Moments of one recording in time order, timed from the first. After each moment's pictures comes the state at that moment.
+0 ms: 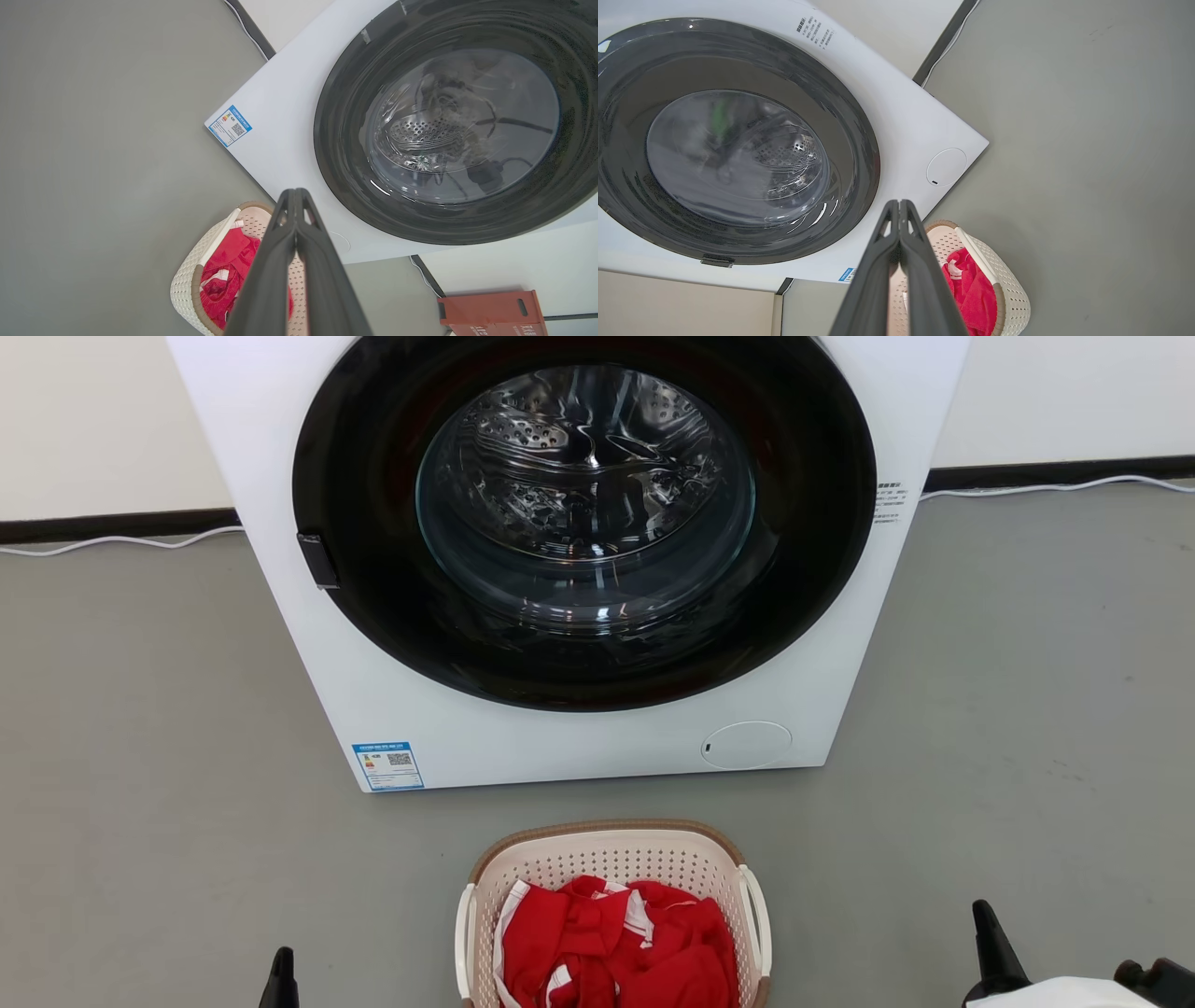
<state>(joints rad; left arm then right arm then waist) 0.06 0.05 -0.03 0.26 -1.05 -0.07 -0.05 -0.02 -0.03 -0.03 0.35 1.03 0.13 -0.04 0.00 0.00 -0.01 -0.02</state>
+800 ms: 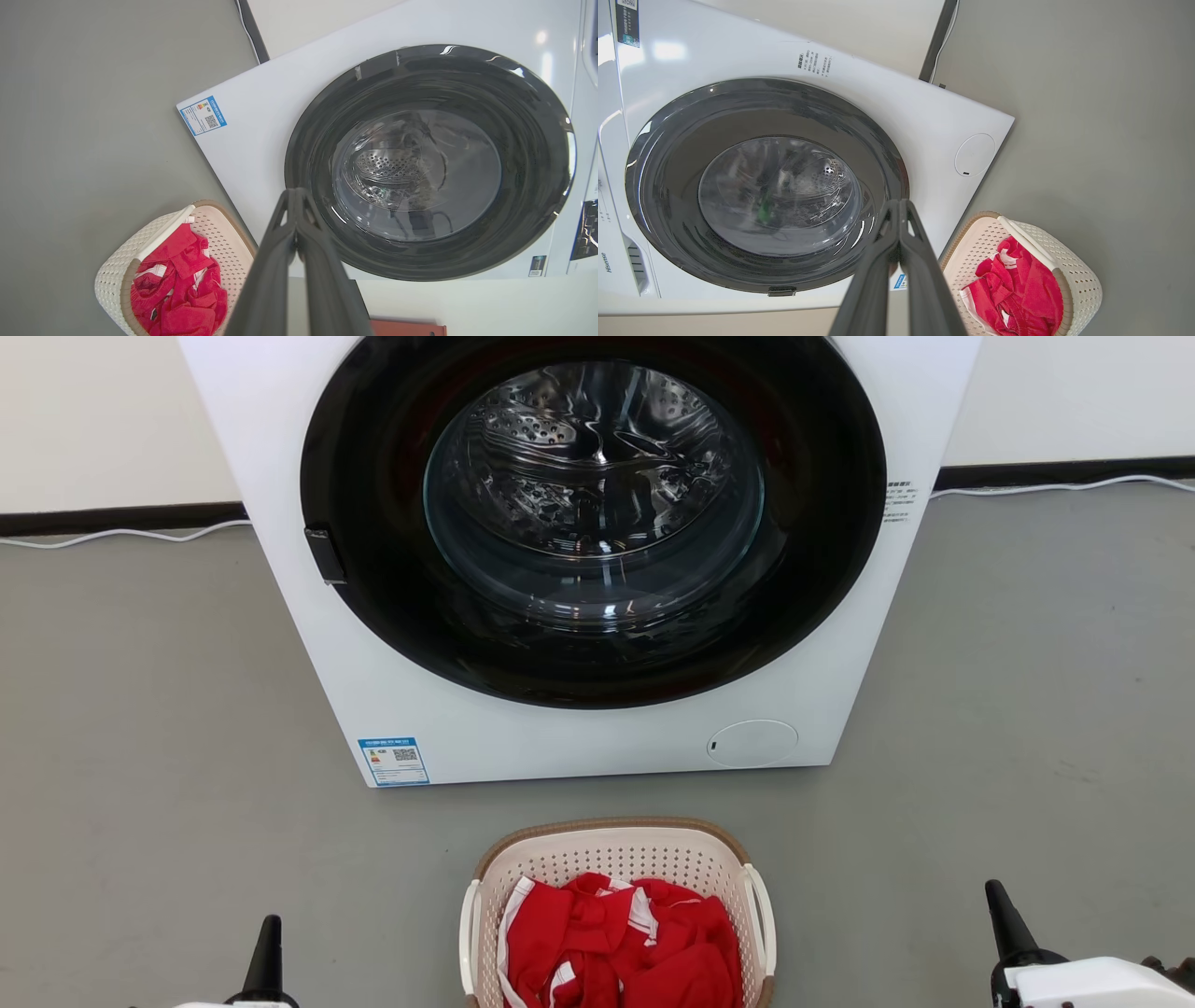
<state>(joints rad) 0.01 0.05 0.01 0.26 -1.32 -0.10 0.02 -0.04 -0.04 -0.08 0.31 1.30 0.13 0.03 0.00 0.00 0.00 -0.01</state>
